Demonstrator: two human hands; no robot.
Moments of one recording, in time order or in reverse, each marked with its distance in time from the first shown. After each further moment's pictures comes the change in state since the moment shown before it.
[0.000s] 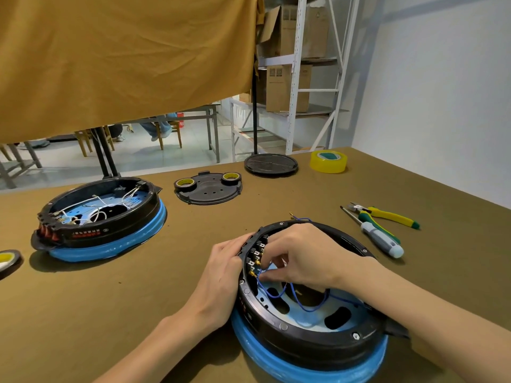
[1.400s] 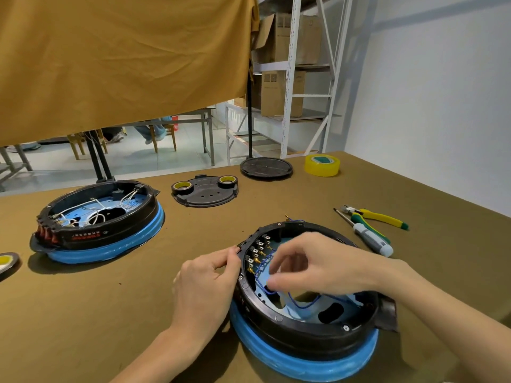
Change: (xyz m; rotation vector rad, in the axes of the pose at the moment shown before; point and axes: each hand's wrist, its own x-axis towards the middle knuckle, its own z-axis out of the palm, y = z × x) left_hand -0.024 0.026 -0.003 0.175 0.359 -0.060; right_hand -0.031 -0.006 -0.021 0.437 -0.193 0.273
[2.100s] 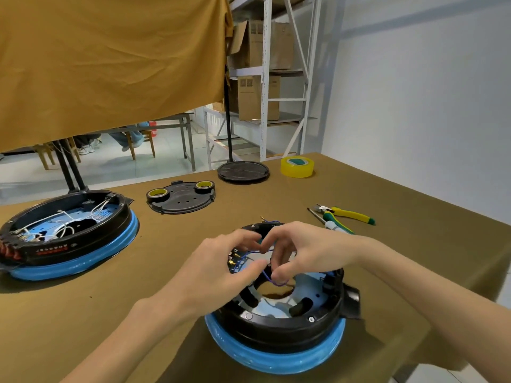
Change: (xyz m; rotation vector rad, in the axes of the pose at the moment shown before) left_hand 0.033 0.030 0.005 0.125 -0.477 0.337; right_hand -0.017 0.009 -0.032 0.028 -0.061 0.104
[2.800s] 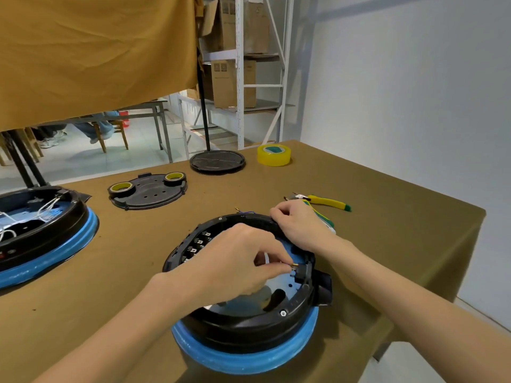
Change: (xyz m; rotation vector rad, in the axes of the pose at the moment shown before) left_hand 0.051 0.041 0.038 0.000 -0.244 0.261; right_hand 0.028 0.071 0.003 0.033 0.698 0.255
